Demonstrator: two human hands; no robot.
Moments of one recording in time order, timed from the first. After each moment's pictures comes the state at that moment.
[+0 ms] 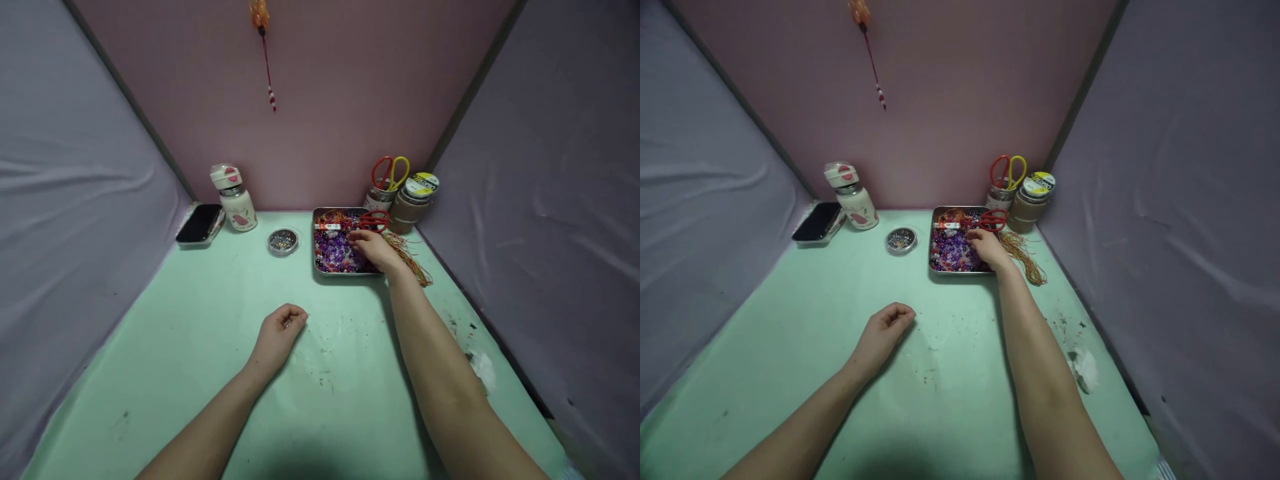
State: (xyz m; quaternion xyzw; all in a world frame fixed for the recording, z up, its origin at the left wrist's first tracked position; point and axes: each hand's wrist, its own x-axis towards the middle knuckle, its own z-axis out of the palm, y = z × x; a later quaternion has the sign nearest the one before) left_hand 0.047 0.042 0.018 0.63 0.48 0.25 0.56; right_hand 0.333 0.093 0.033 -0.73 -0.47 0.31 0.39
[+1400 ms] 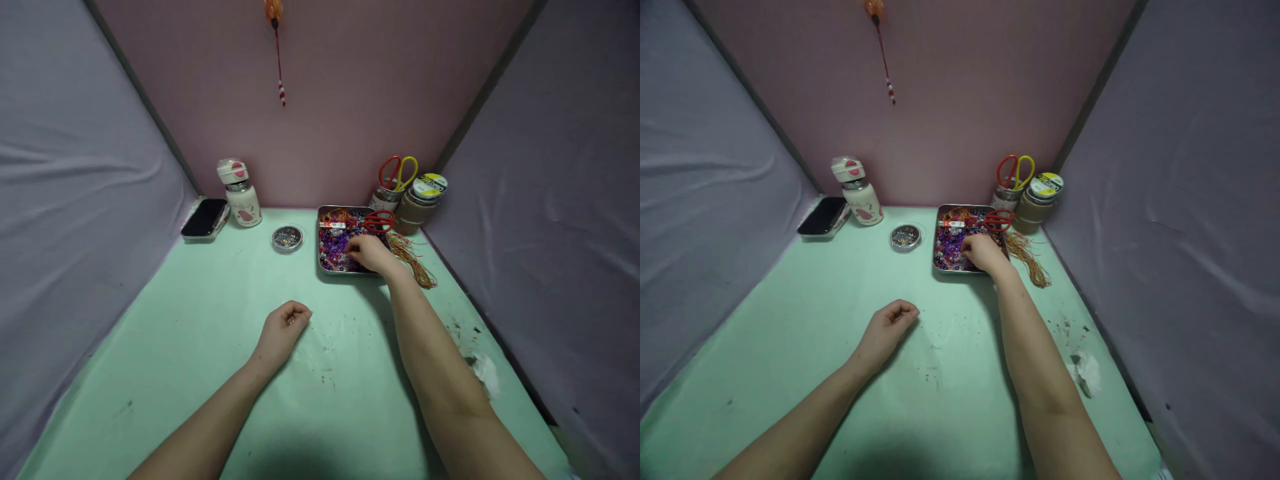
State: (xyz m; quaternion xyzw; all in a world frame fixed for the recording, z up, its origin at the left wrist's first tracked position) left_hand 0.046 0.043 0.014 0.63 0.47 0.25 0.56; right_hand 0.317 0.087 0.049 -0.73 -0.66 0.10 0.14
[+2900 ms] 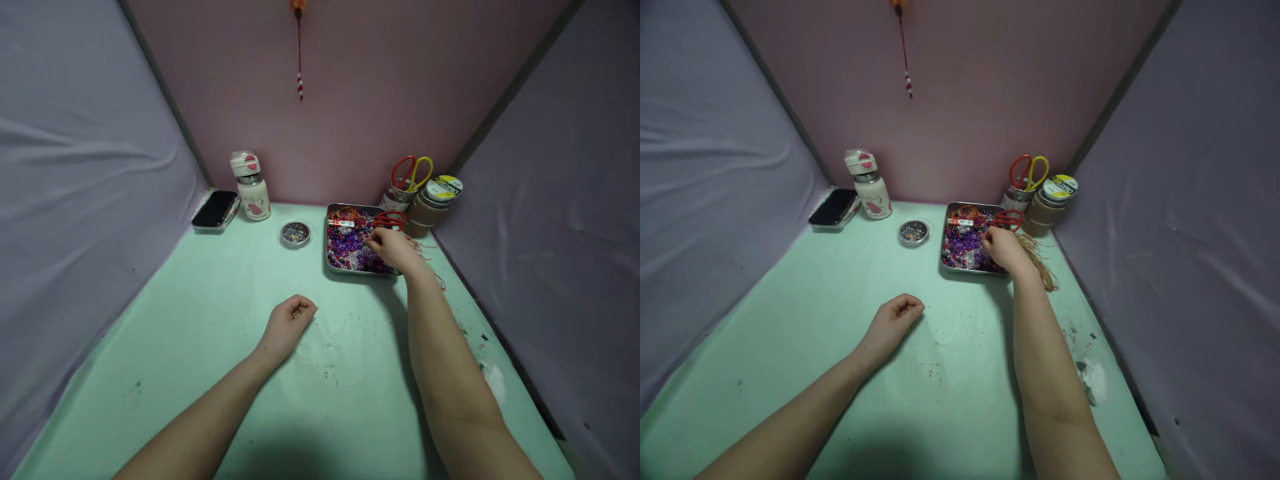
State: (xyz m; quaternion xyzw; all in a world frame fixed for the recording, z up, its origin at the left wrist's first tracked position) left_hand 0.045 0.042 0.015 0.63 0.48 0.26 0.55; right_hand 0.330 0.079 0.058 -0.77 -0.62 0.05 0.14
